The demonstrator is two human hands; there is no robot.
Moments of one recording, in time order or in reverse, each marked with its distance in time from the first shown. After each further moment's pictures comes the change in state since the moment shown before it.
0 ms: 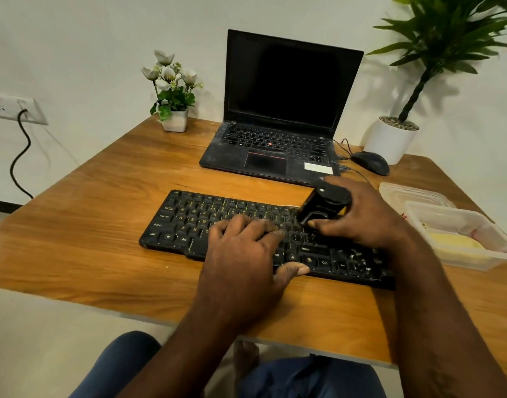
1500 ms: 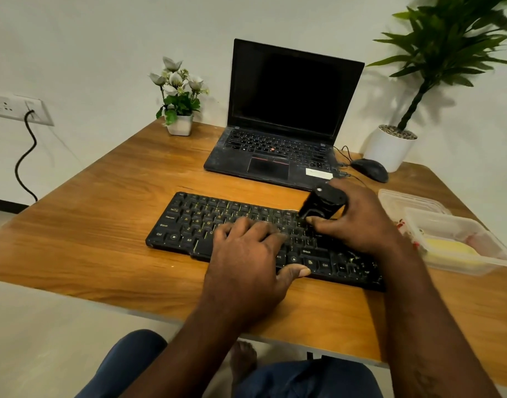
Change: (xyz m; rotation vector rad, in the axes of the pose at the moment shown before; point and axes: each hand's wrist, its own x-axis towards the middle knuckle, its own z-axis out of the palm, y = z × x) left_hand -0.001 0.000 -0.006 -0.034 -0.011 -0.003; right_hand 0.002 -0.004 0.013 -0.197 0.181 -0.002
